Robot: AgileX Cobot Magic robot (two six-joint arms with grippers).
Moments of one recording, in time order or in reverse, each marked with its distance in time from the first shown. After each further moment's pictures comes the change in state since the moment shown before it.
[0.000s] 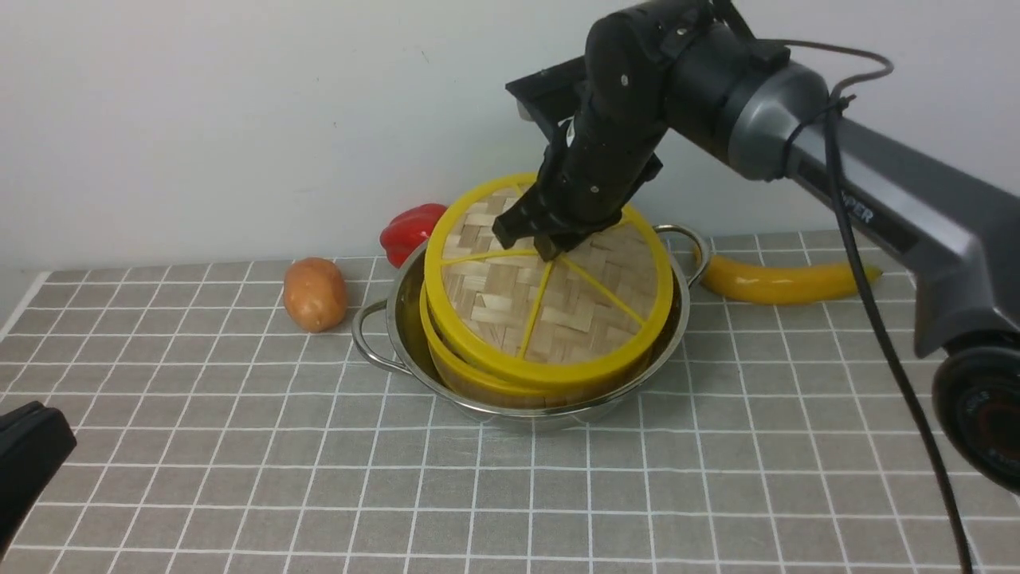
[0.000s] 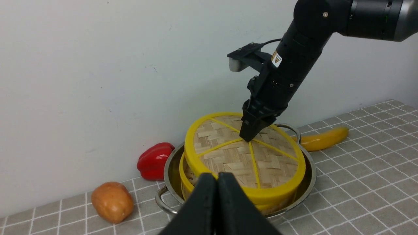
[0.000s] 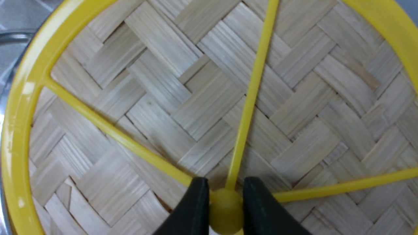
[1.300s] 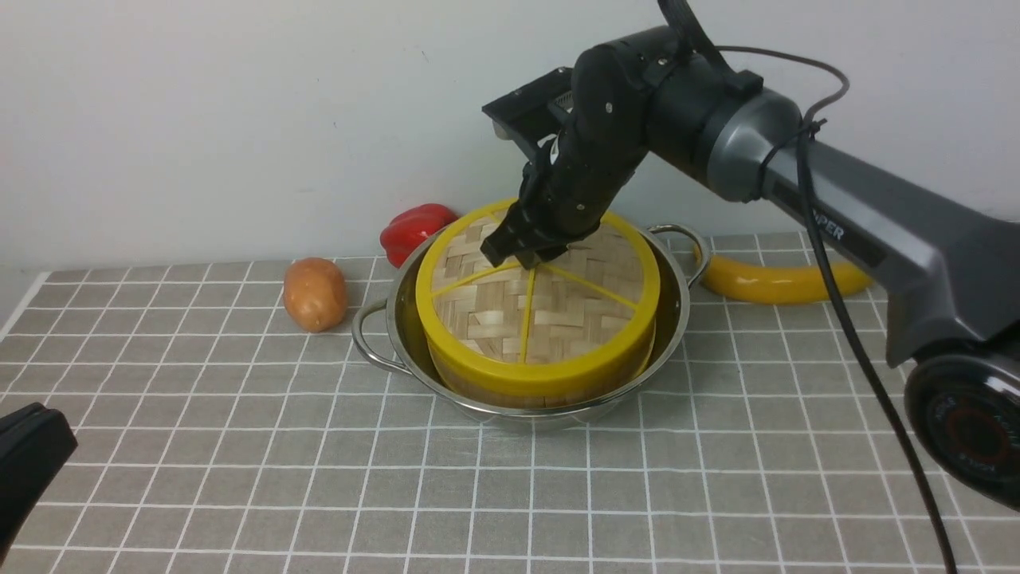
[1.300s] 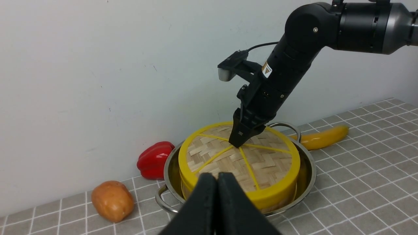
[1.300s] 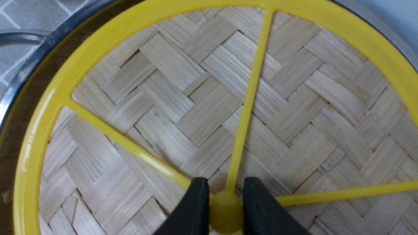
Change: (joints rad) right arm 0.006 0.038 -0.005 0.024 -0.087 -0.118; left arm 0.000 0.000 0.000 0.002 0.003 0.000
